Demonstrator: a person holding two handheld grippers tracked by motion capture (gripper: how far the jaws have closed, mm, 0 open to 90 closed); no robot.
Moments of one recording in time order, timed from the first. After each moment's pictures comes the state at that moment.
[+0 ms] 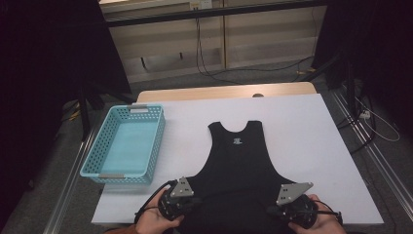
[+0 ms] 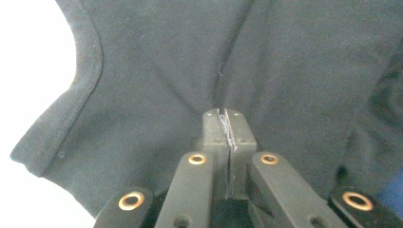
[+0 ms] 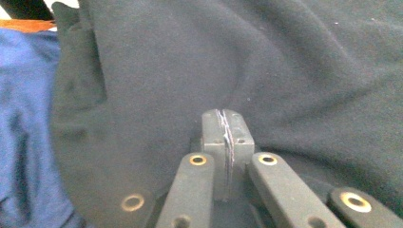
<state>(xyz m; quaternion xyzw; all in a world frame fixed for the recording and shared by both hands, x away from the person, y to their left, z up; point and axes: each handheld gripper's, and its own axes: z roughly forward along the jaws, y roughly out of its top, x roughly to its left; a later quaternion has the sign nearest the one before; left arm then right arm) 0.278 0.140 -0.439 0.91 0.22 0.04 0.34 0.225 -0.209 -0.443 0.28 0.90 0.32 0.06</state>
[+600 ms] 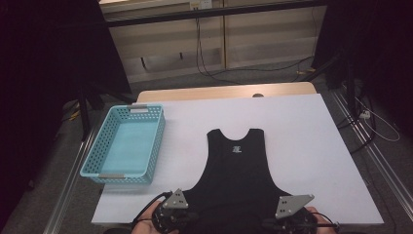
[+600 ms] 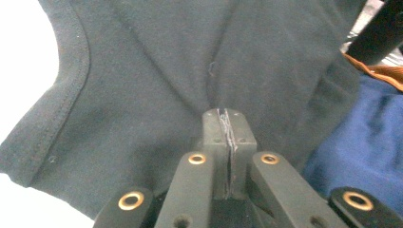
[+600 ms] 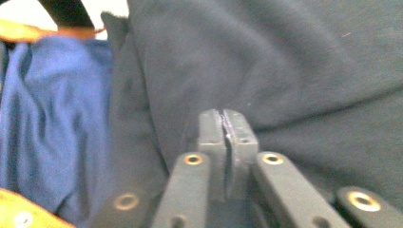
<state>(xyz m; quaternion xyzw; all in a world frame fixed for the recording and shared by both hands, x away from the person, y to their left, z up) 0.253 0.154 -0.438 0.91 0.23 -0.02 0.34 0.199 -0.198 -0.442 0.28 0.89 0.35 0.03</state>
